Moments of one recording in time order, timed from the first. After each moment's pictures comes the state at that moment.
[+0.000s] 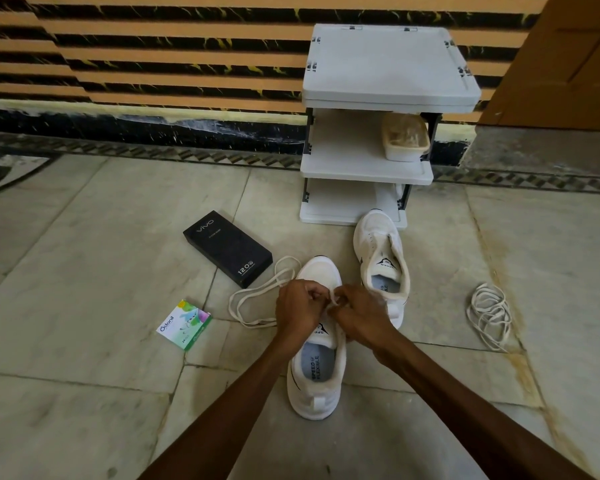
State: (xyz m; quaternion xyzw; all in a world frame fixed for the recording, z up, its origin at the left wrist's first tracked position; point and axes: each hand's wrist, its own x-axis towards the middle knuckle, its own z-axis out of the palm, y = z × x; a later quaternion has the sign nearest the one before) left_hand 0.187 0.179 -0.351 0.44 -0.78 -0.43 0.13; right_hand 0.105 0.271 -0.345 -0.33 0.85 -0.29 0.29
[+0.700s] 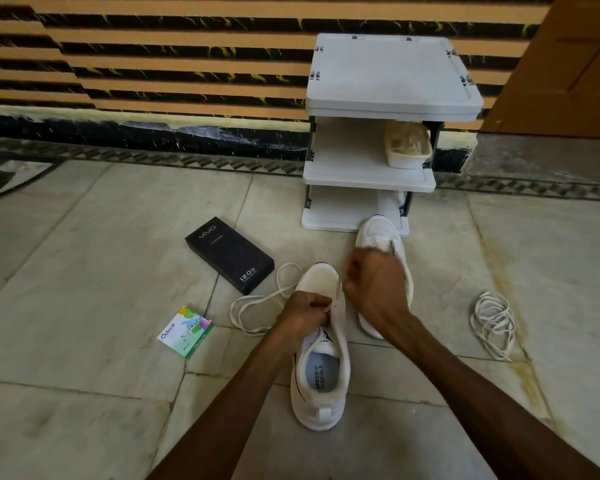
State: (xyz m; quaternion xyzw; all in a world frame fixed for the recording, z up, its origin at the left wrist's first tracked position) left_hand 0.189 0.168 -0.349 0.46 -0.62 -0.64 -0.01; right_hand 0.084 0.250 -0.289 -0.41 0.87 -0.26 0.04
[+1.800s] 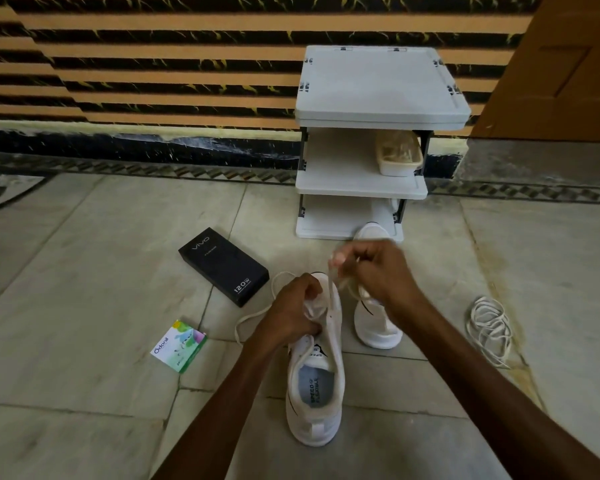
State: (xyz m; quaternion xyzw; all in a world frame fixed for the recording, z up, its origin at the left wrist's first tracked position) left_hand 0.190 0.133 -0.361 0.27 -0.84 -0.46 0.05; right_hand 0.076 0.256 -0.243 -0.32 0.75 -0.52 0.25
